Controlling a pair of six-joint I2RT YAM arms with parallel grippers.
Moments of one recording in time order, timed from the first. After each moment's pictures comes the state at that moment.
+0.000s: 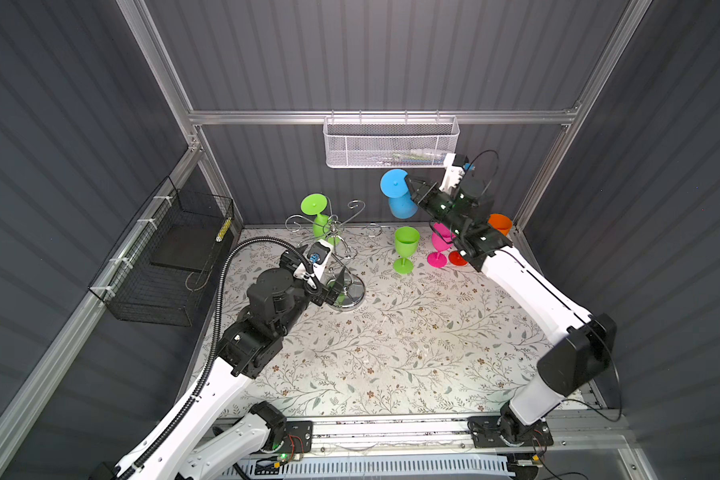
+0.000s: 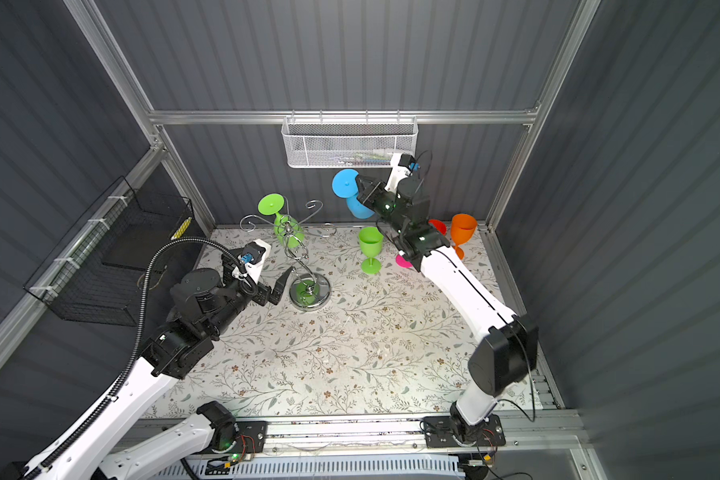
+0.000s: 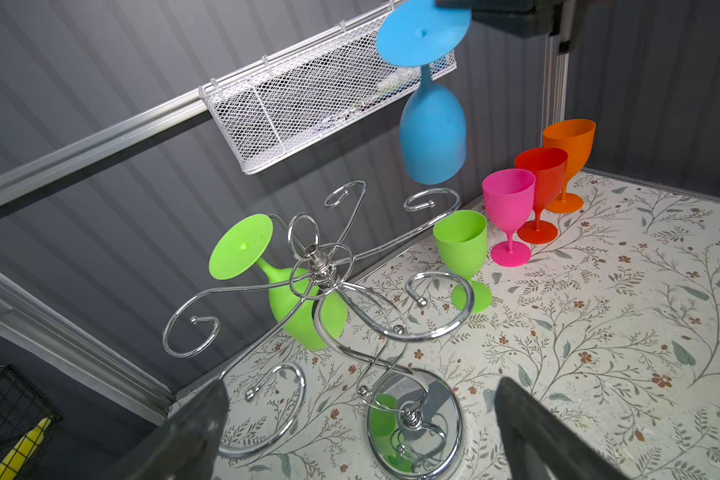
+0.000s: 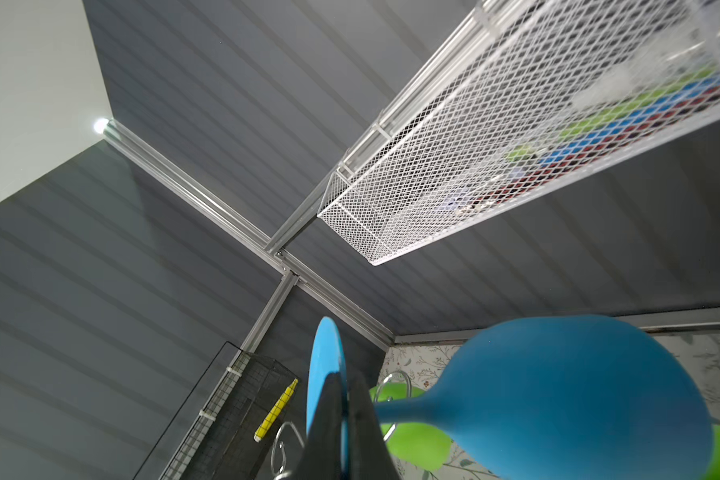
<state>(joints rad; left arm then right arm) -0.62 0.88 1.02 -0.29 -0.20 0.30 0.47 1.59 1.59 0.11 -0.15 0.82</state>
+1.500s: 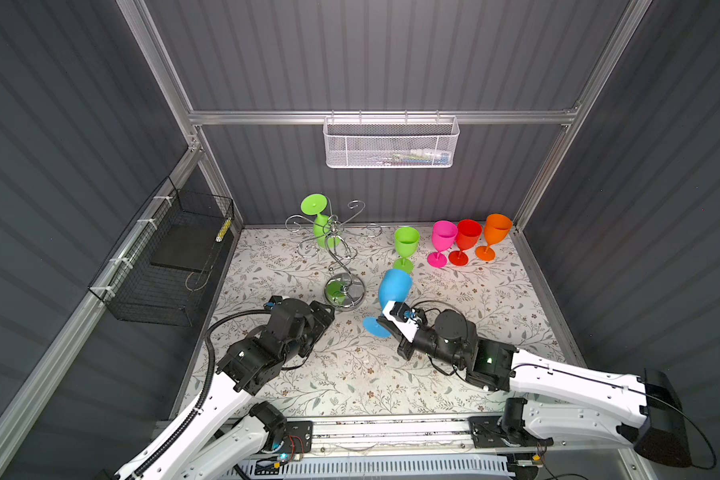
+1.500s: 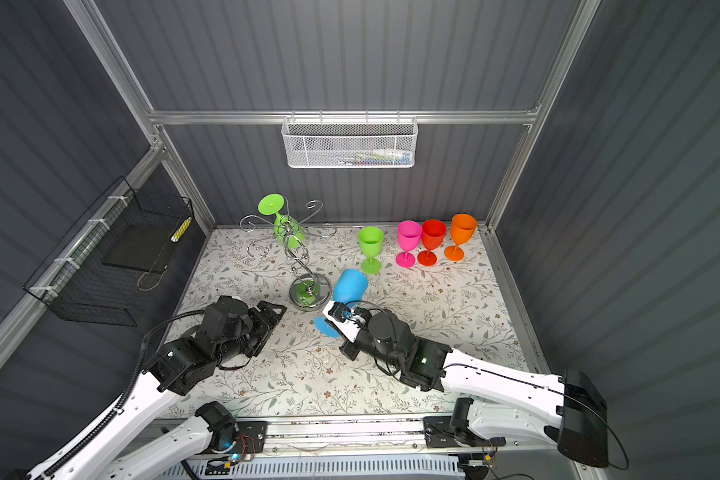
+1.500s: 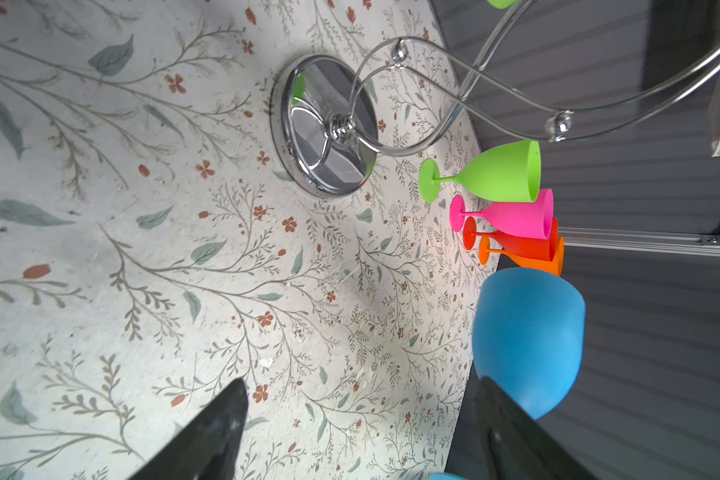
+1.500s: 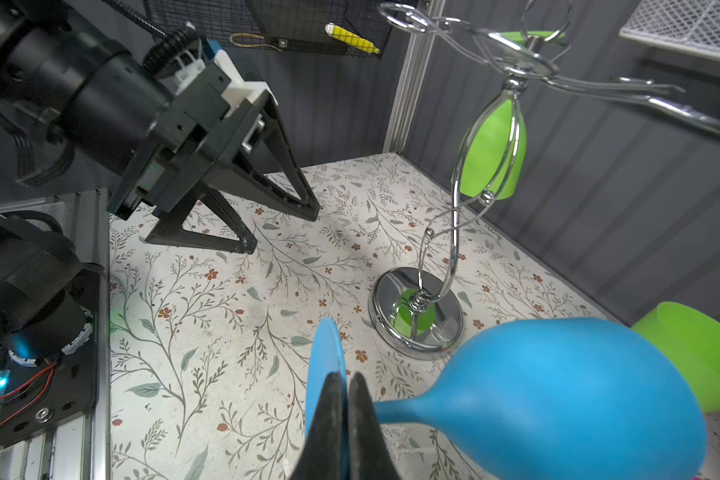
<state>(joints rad) -0.68 0.75 0.80 -0.74 -0.11 -1.38 1.13 1.07 0.71 0.14 0.14 -0.16</state>
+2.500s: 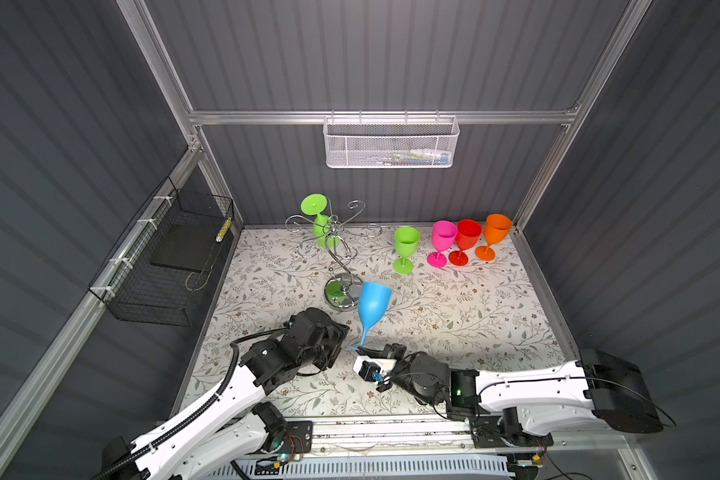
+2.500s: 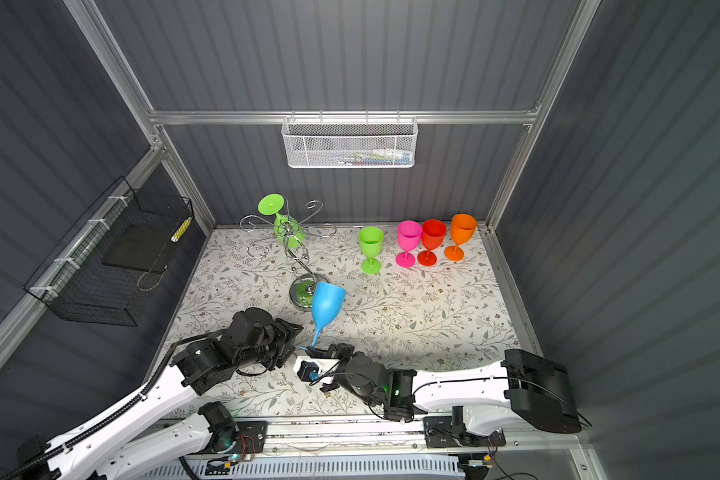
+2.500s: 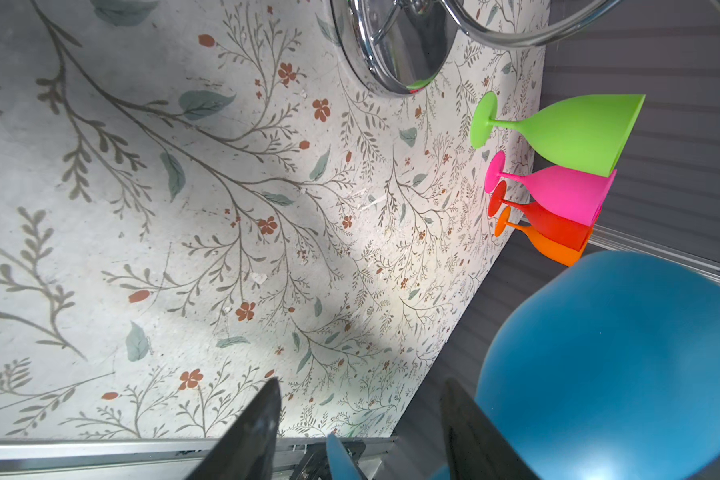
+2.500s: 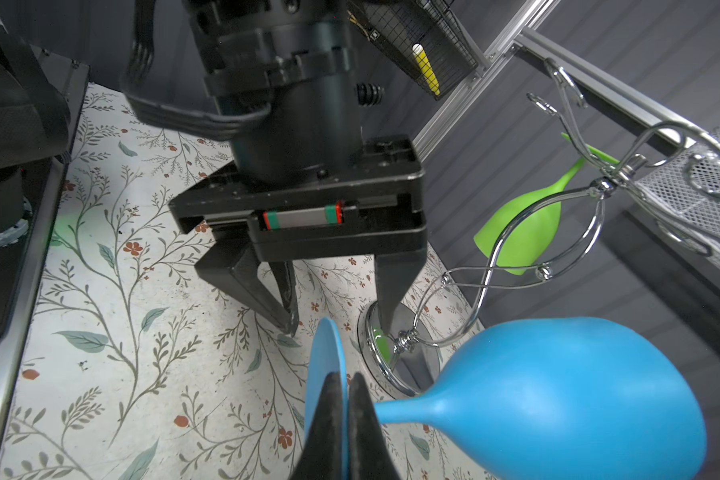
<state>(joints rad) -0.82 0.83 0.71 -0.64 -0.03 -1.71 1.39 1.31 0.57 0.57 0.41 -0.56</state>
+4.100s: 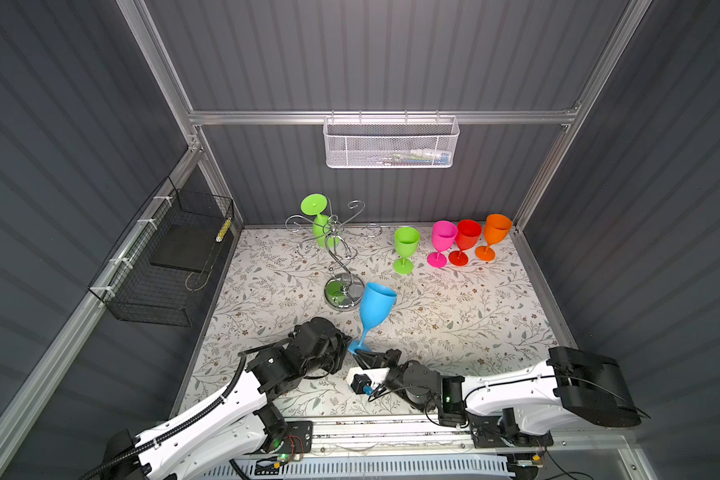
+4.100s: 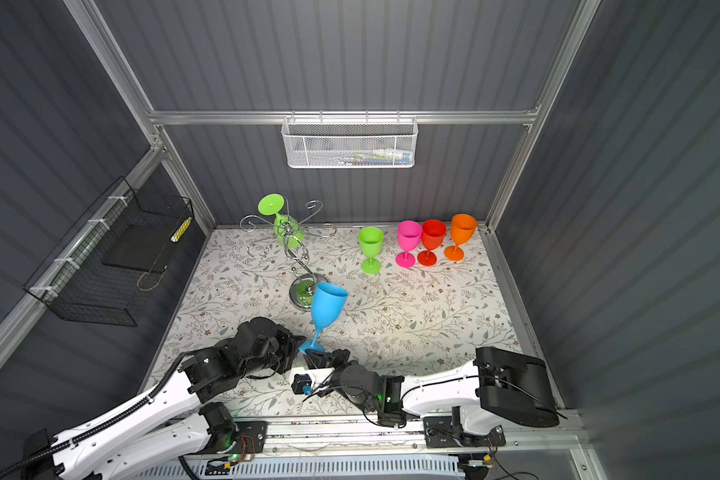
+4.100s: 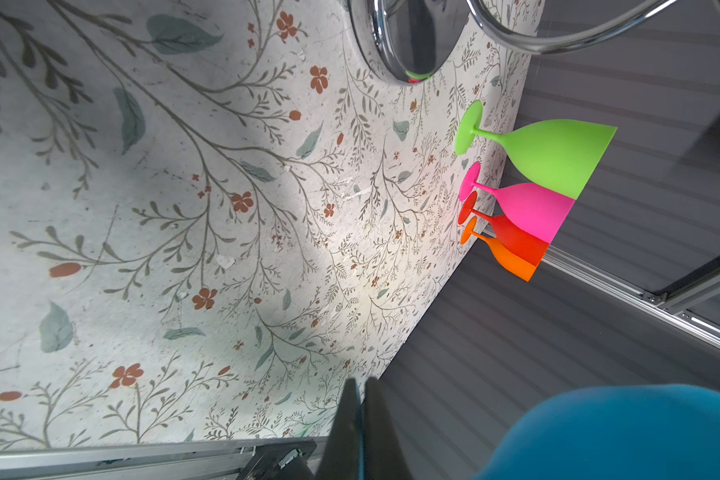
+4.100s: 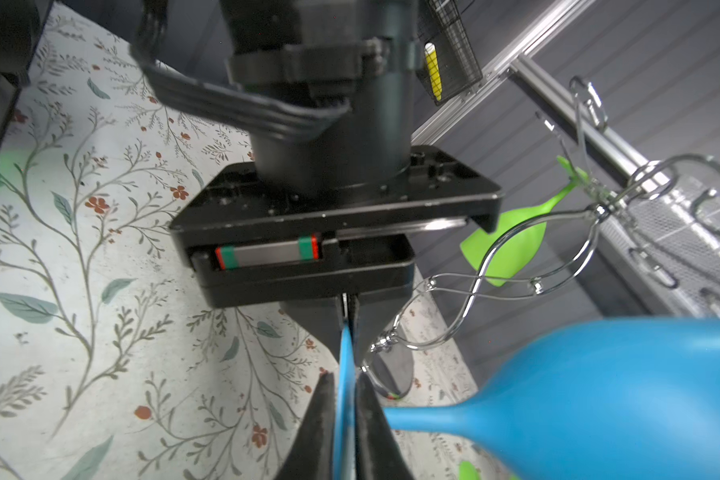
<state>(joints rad) -0.89 0.81 0.61 -0.48 -0.09 -1.89 1.42 1.43 0.54 0.76 0.48 -0.71</state>
